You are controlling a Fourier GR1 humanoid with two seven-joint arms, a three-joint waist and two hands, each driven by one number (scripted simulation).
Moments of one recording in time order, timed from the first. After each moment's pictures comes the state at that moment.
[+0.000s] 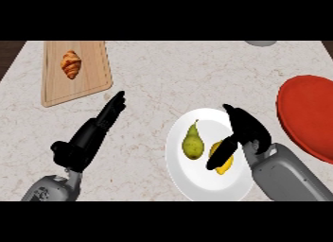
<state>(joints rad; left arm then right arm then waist) -0.17 0.29 -0.35 -1.58 0.19 0.05 0.05 -0.47 -0.35 0.53 -1.55 0.20 0.09 1.24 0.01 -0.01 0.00</state>
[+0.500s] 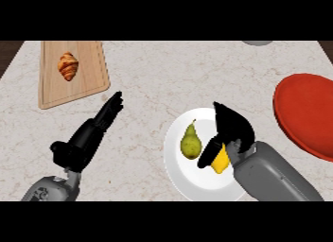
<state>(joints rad) -0.15 0.29 -0.34 -1.57 0.17 0.05 0.04 -0.52 -0.28 0.58 -1.48 0.32 0.11 1.25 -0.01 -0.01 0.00</state>
